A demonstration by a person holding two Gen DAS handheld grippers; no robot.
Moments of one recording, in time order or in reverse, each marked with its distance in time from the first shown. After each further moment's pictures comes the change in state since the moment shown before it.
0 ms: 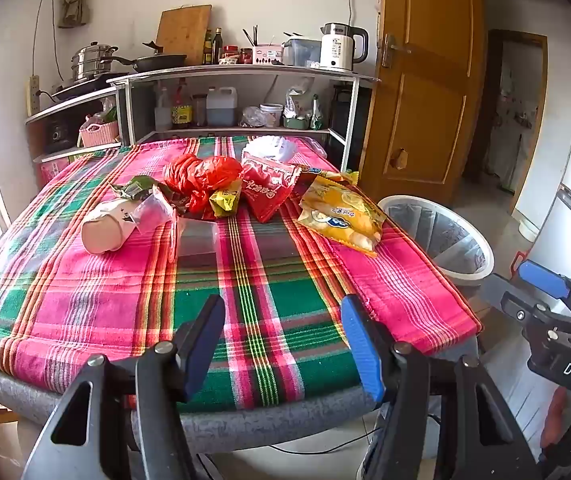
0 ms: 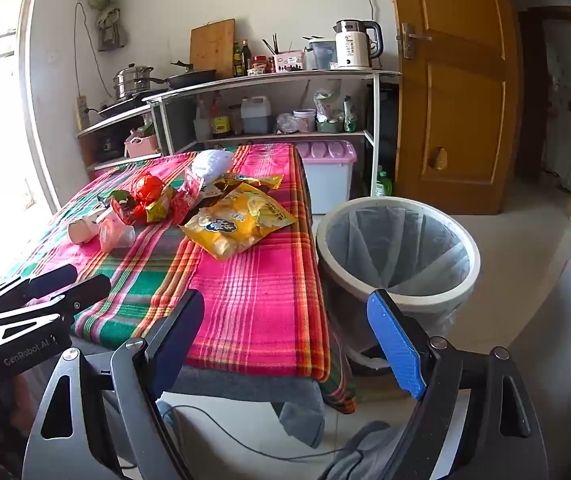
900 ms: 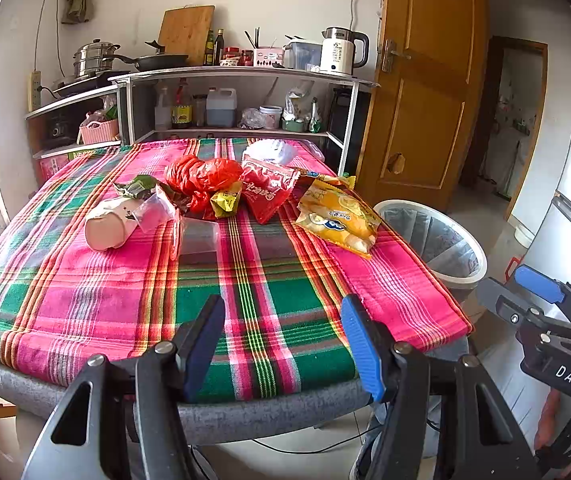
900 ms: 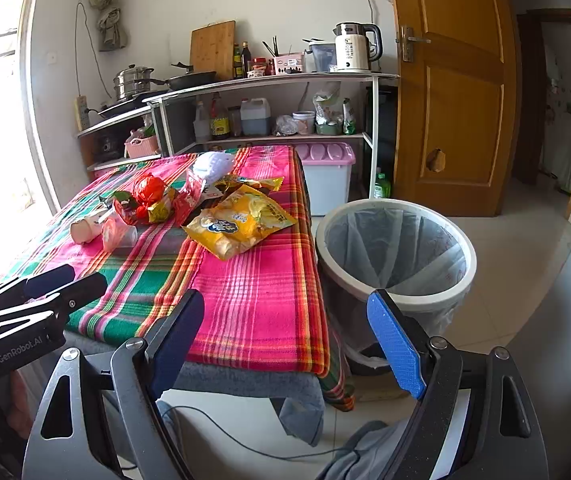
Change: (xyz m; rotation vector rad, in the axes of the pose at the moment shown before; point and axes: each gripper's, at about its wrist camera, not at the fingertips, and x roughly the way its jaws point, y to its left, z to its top) left arm -0.012 0.002 0.001 -0.016 -0.023 -0.016; right arm -0.008 0.002 -0.001 -0.009 -0.015 -0.010
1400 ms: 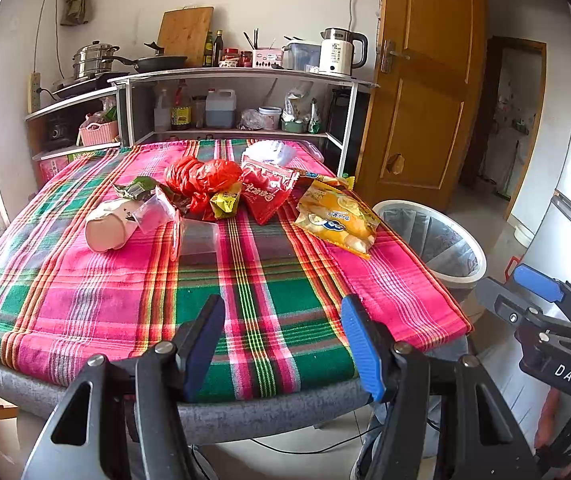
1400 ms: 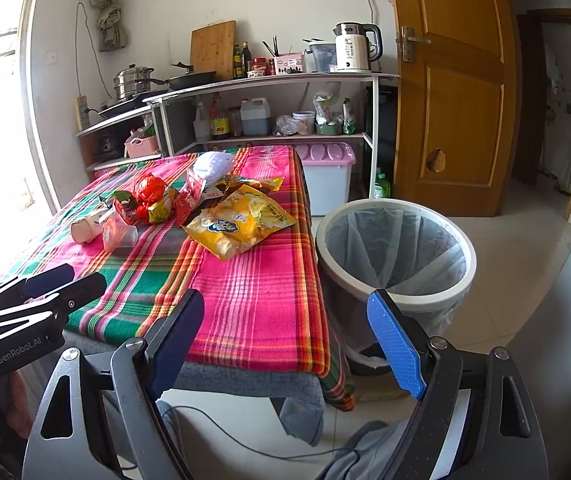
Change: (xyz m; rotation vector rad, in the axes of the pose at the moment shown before) left arm 0.000 -0.001 0.000 0.005 -0.002 0.003; right arm 0.000 0.000 0.000 -0.001 -0.002 -0.001
